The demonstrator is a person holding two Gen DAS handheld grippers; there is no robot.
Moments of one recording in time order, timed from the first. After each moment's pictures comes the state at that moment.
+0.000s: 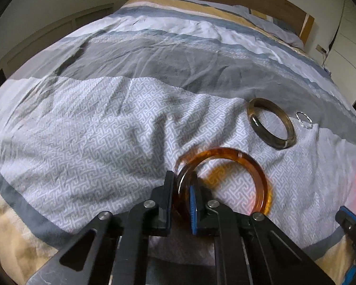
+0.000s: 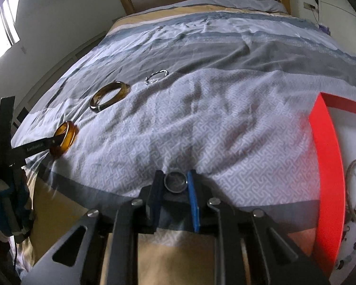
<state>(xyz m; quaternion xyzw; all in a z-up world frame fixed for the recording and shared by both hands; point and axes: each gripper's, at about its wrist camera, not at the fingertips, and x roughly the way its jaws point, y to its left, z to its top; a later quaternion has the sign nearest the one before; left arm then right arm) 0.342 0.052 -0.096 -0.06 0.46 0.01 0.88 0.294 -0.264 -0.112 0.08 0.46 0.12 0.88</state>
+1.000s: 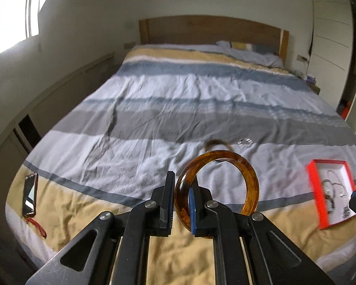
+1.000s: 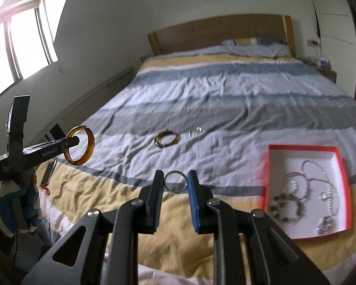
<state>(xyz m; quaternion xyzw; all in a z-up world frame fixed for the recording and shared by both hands) 0.190 0.011 0.089 0.01 0.36 0.02 0.93 0.146 -0.285 0.059 0.08 0.34 0.16 0.92</state>
